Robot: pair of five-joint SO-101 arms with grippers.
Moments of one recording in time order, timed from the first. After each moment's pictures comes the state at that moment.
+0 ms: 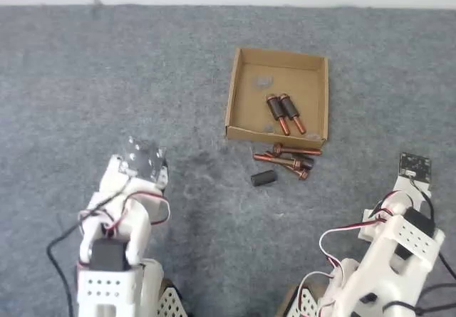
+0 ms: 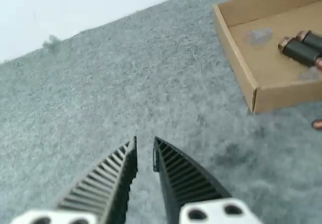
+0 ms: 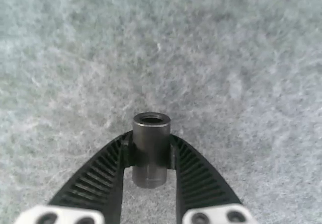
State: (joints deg) left arm -3.3 -82.9 78.2 50.2 -12.4; right arm 34.2 -43.8 72.4 57.8 20.3
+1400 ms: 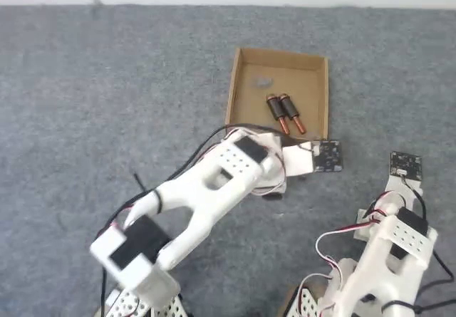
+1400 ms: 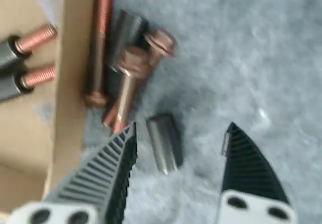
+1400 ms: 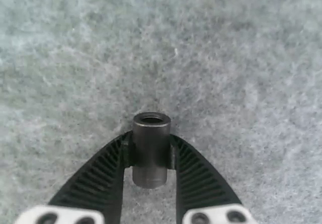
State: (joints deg) left arm 37.0 8.3 23.2 53.3 -40.1; right arm 31.4 -43.9 74.6 55.1 20.6
